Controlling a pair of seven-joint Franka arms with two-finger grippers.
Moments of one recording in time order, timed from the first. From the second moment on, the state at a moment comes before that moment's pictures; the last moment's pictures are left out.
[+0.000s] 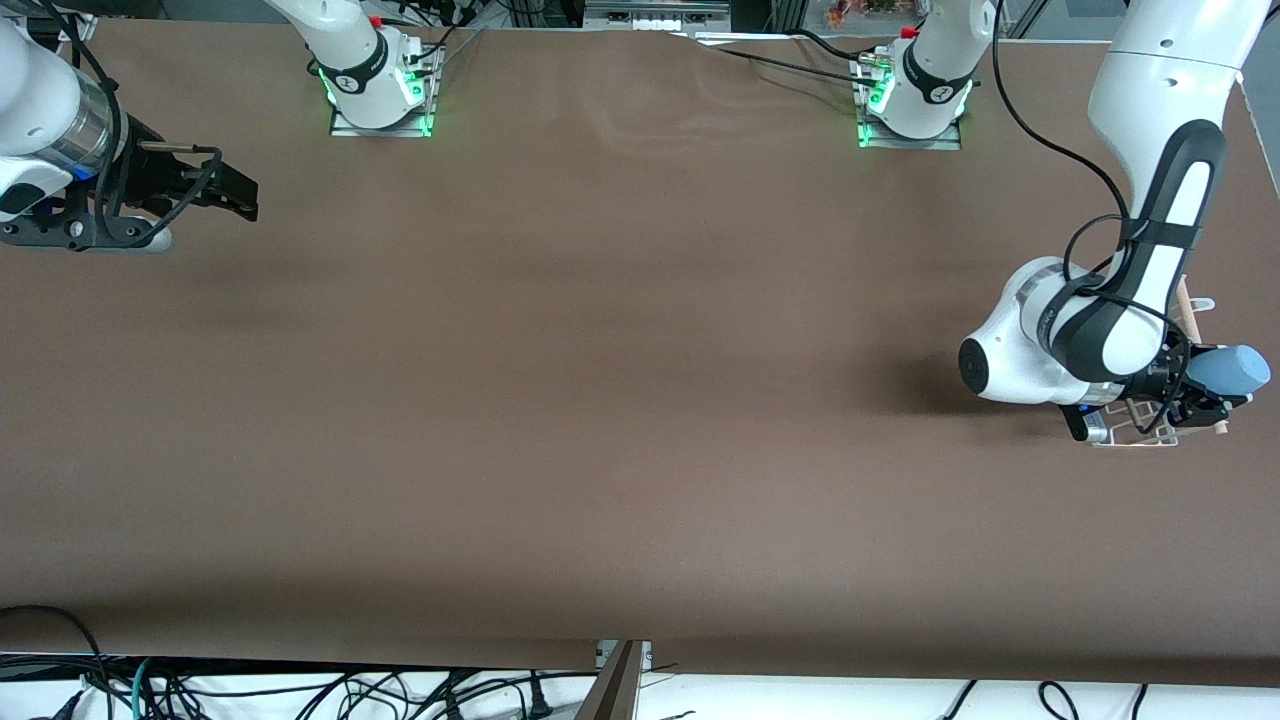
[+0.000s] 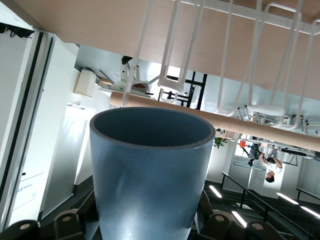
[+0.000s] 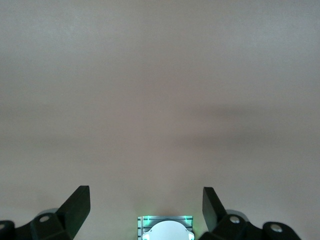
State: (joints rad) left arm 0.20 0.58 -0.28 -1.82 1.56 1.51 0.53; right arm 0.09 -0.01 0.05 -1.64 -0.03 1.46 0.13
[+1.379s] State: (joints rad) left arm 0.22 0.59 -0.29 -1.73 1.34 1.53 0.44; right arm 0.09 0.00 0.04 -1.64 -0.03 1.46 0.13
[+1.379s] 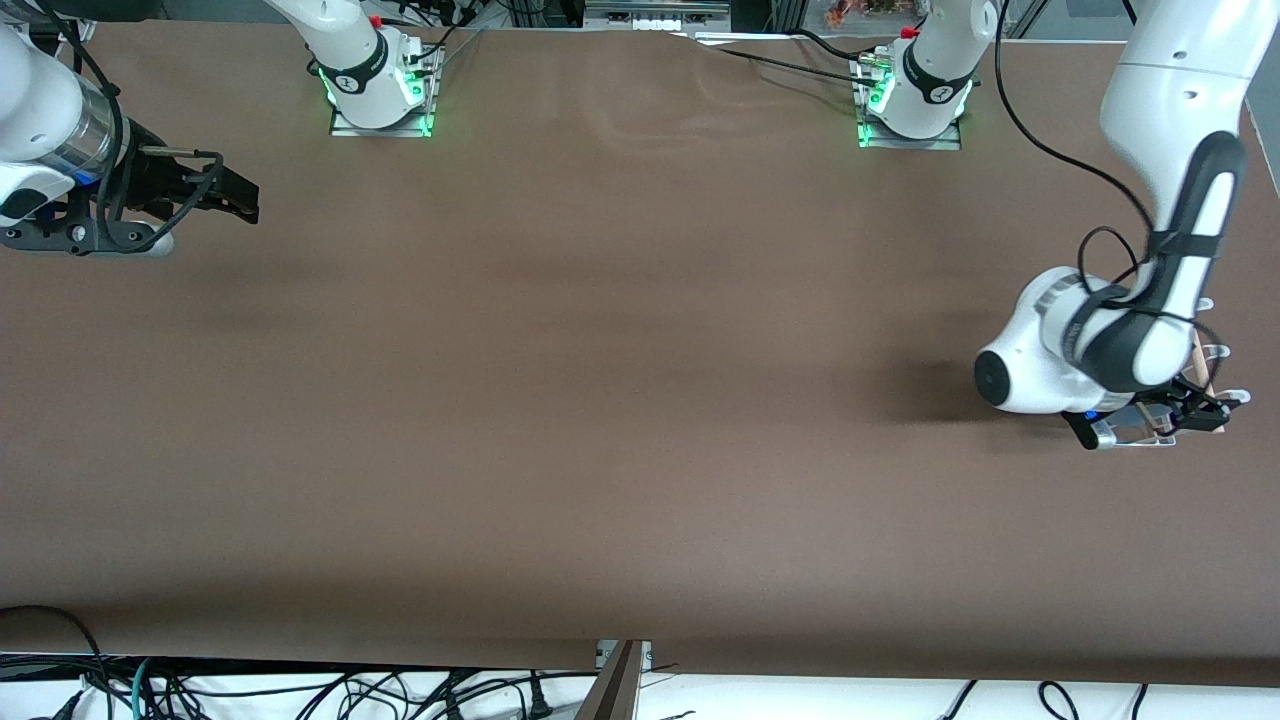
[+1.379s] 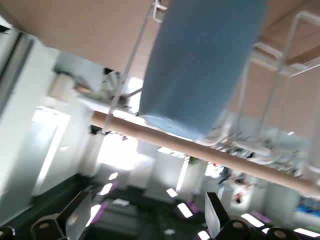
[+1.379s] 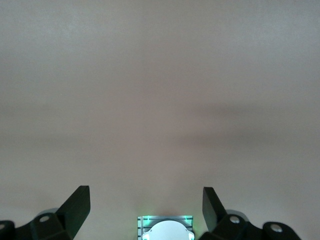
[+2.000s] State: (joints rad) left arm 0.22 0.52 -0.30 -1.33 0.62 1.39 0.44; right arm 0.09 0.00 0.04 -1.64 -0.03 1.46 0.13
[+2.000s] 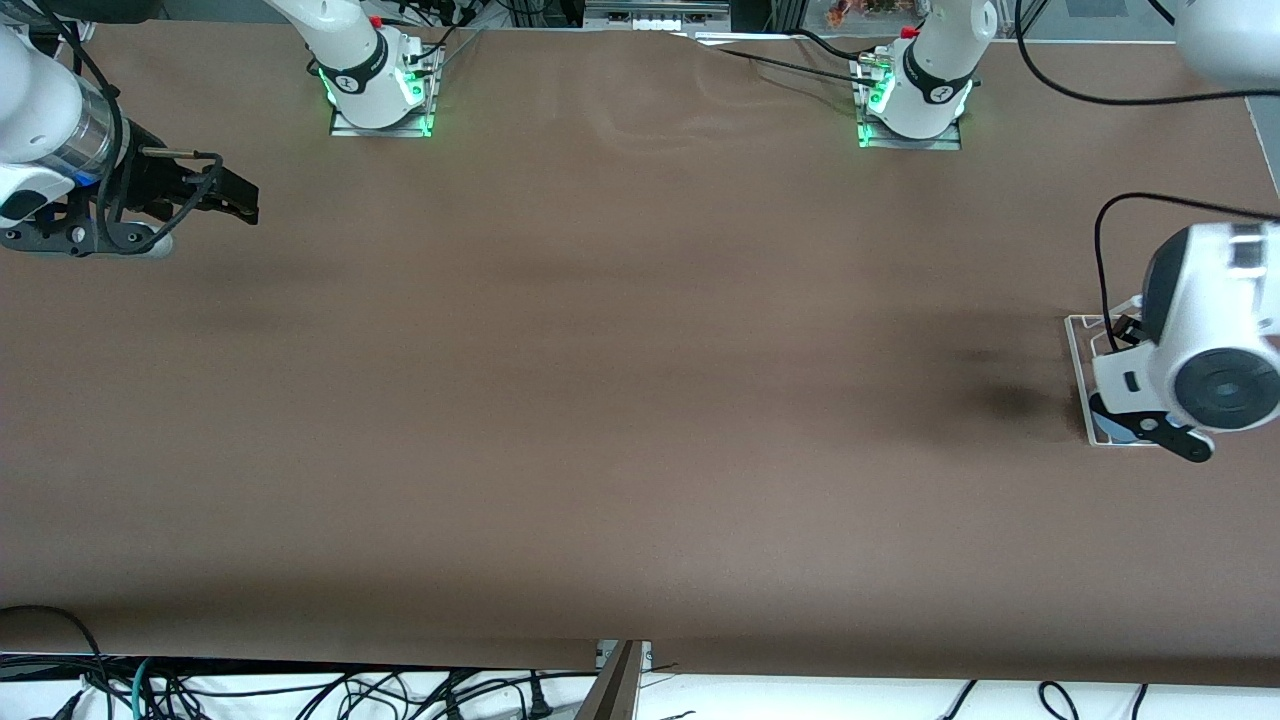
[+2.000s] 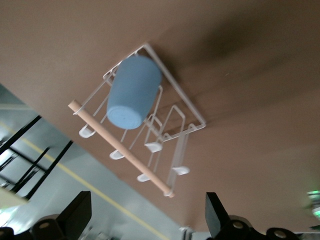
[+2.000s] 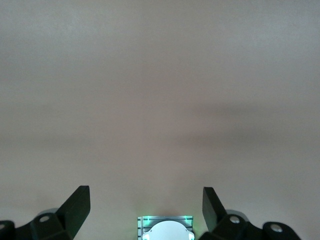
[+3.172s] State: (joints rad) left arm 0.02 0.05 -0.09 -1.64 0.02 1.70 0.02; right arm 0.09 0.00 0.04 -1.64 -0.03 1.46 0.13
